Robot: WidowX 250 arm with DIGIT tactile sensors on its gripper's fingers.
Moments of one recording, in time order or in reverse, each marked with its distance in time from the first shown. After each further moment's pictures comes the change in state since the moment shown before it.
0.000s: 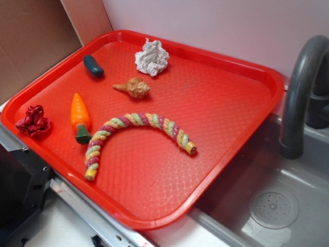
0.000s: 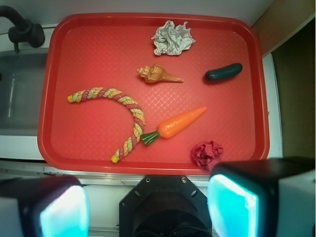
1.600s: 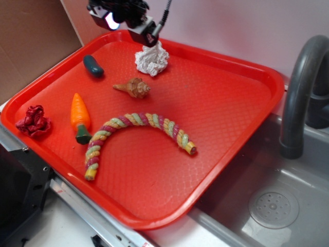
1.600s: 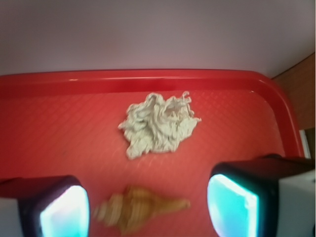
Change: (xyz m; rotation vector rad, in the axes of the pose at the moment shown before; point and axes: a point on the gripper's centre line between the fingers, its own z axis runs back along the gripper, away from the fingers) arm 0.154 0.033 -0.155 0.189 -0.098 0.122
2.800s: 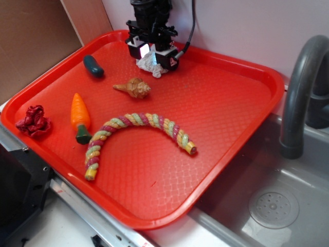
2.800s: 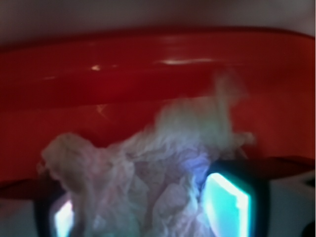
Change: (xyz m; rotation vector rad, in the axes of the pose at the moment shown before) arm 0.030 0.017 -0.103 -0.168 0.340 -0.015
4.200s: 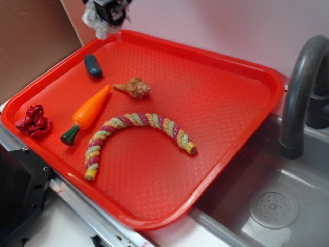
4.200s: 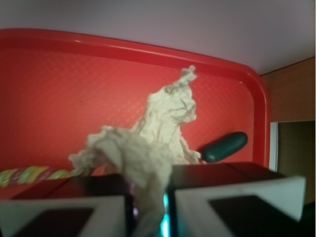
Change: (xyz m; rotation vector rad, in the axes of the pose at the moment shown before) arm -0.110 -0.049 0.143 0.200 -0.189 -0.178
